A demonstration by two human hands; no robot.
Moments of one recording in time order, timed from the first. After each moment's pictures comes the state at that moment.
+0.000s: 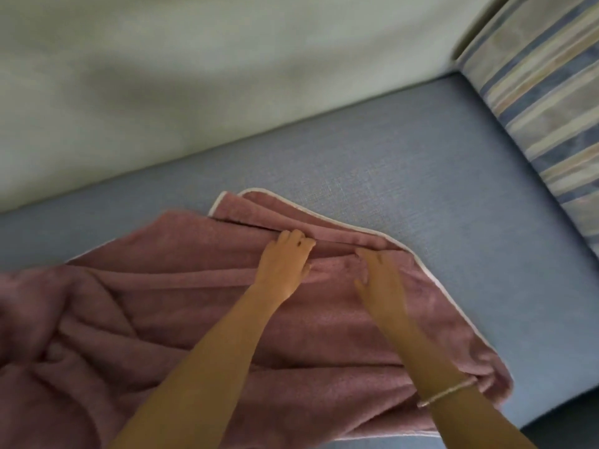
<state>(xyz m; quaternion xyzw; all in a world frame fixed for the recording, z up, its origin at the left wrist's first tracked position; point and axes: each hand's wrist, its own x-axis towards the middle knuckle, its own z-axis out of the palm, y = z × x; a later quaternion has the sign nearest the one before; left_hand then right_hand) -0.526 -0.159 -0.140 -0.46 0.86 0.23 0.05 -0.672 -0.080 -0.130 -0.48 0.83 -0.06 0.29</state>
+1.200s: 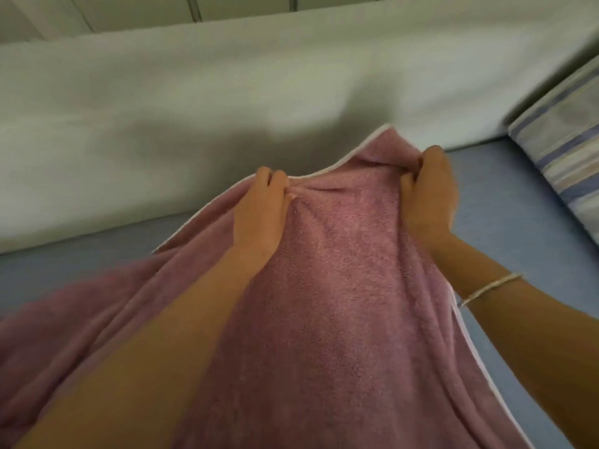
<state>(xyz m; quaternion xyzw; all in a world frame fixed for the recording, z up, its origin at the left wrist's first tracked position) -0.498 -0.315 -0.097 -0.62 0.74 0.17 -0.18 -0.699 -0.303 -0.076 -0.50 0.83 -0.23 0.07</state>
